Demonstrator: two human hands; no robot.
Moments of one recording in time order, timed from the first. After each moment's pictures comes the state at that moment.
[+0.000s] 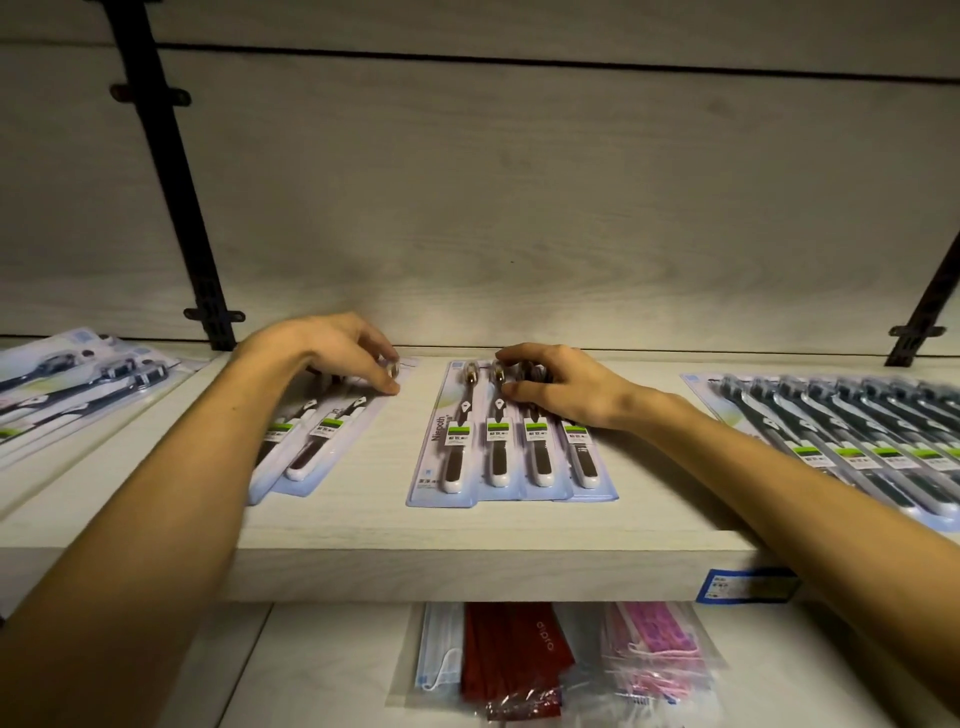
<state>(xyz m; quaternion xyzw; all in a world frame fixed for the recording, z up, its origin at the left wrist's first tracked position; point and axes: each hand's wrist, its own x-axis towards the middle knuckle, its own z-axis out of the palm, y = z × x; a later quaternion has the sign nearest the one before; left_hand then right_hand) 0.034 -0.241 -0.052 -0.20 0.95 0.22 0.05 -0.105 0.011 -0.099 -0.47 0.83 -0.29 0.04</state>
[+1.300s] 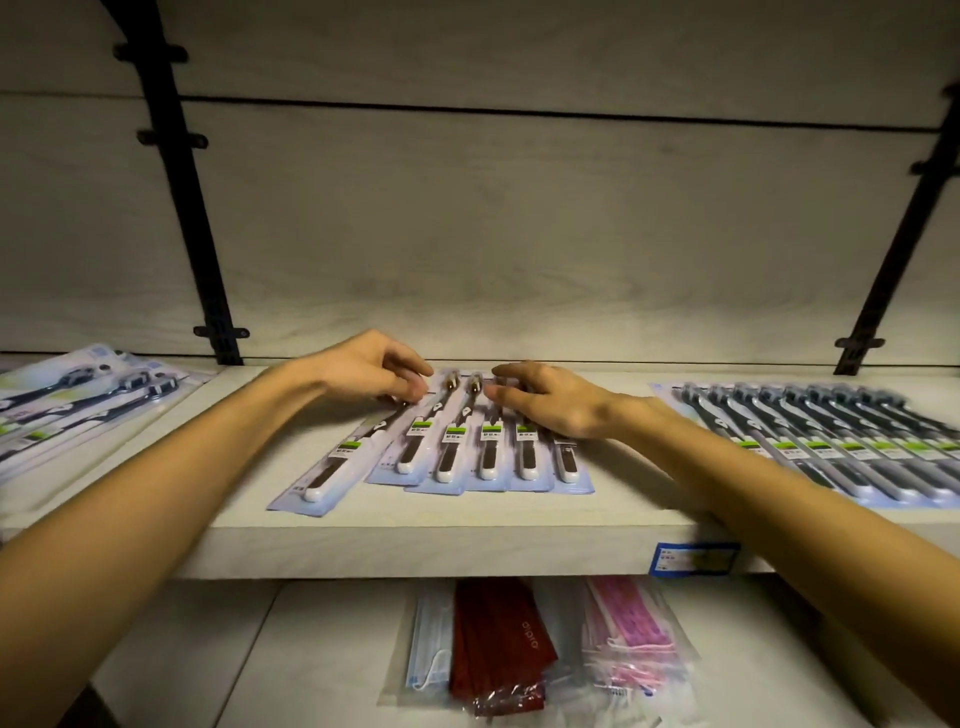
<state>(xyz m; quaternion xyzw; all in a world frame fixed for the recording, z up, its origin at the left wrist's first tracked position) 0.041 -0.207 -0.069 -0.10 0.91 0.41 -0.04 -0.085 0.030 -0.089 -0.45 0.86 -0.22 0.06</state>
